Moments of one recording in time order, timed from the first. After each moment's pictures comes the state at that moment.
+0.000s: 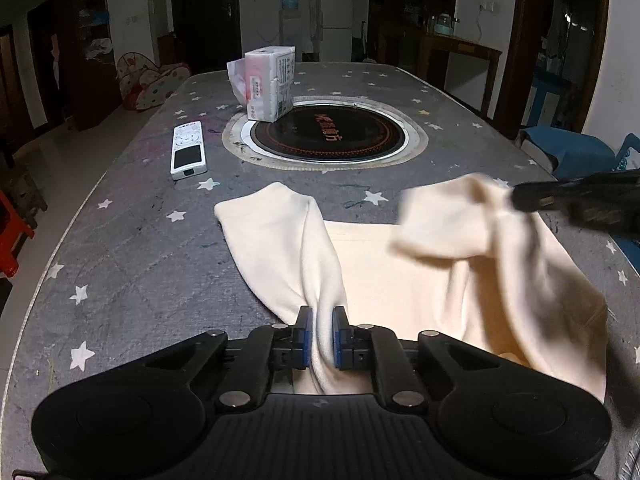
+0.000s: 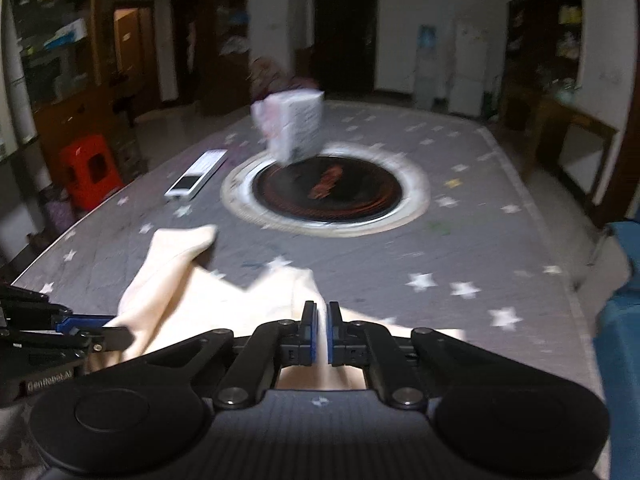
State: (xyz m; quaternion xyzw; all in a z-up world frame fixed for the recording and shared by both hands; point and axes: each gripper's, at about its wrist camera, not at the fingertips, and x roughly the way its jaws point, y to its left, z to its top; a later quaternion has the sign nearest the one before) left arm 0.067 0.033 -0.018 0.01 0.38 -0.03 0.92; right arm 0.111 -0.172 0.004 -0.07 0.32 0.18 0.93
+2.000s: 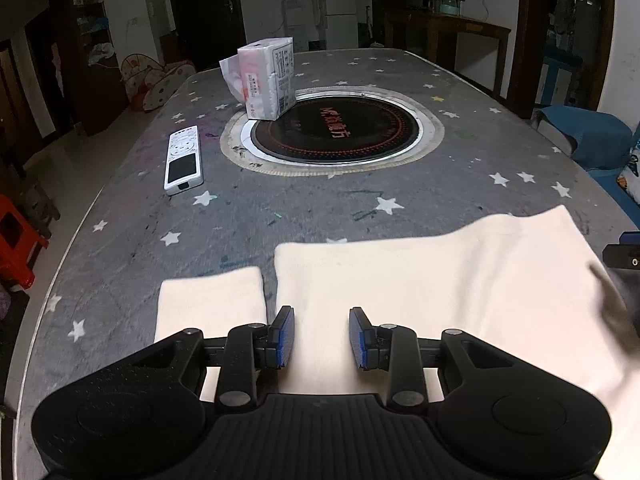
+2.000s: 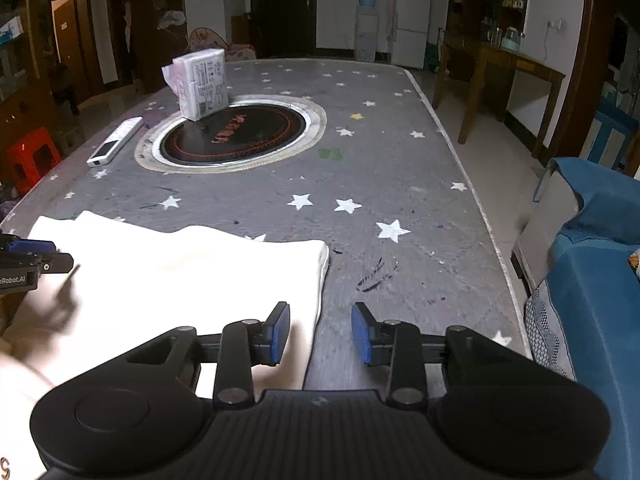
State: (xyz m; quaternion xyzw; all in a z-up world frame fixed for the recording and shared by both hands) left arm 0.114 0.020 -0.024 0.05 0.40 -0.01 0.91; right arm 0.118 -0.248 -0.024 -0.05 0.40 0.11 0.91
